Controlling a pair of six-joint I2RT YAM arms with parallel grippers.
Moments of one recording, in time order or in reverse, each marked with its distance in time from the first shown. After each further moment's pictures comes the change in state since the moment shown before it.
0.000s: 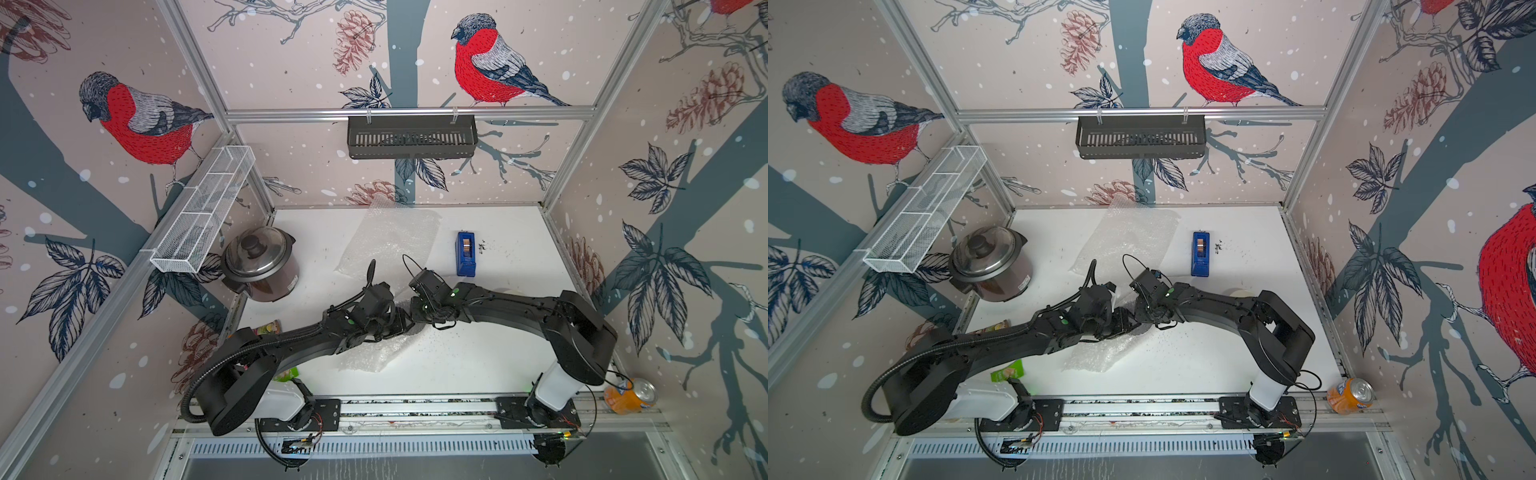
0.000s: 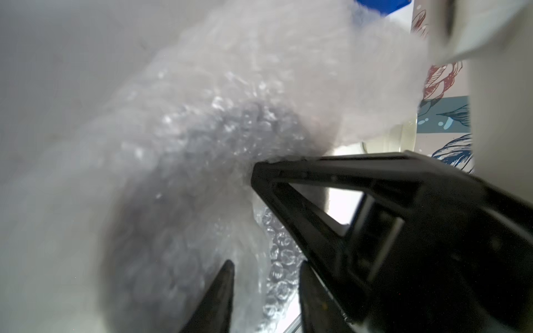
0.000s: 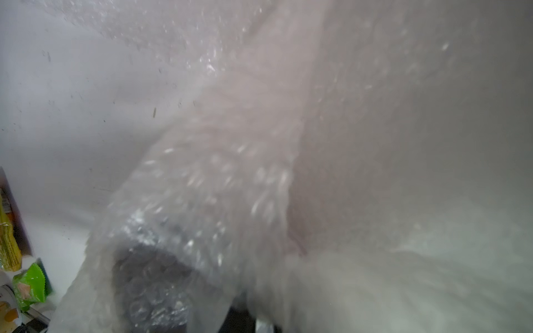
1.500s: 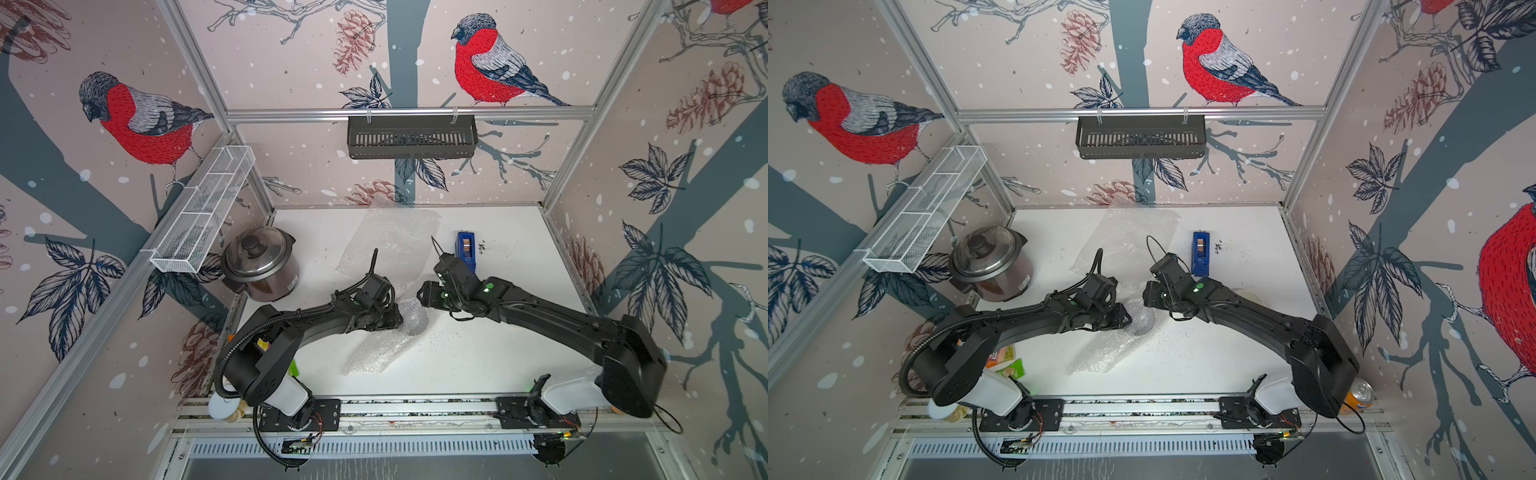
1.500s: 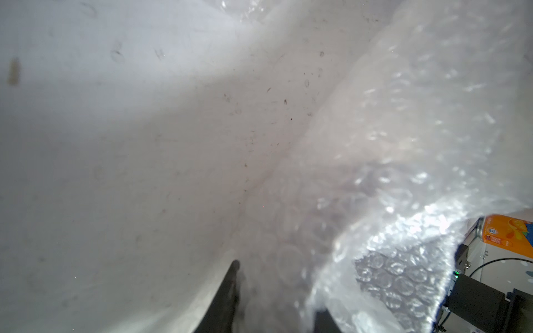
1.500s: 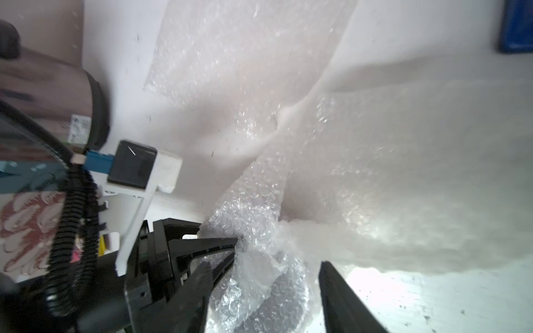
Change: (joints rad) left arm 0.079 0.214 0.111 -0.162 0.019 0.318; right arm -0.140 -0.357 -0.046 -0.060 0.048 -0.060
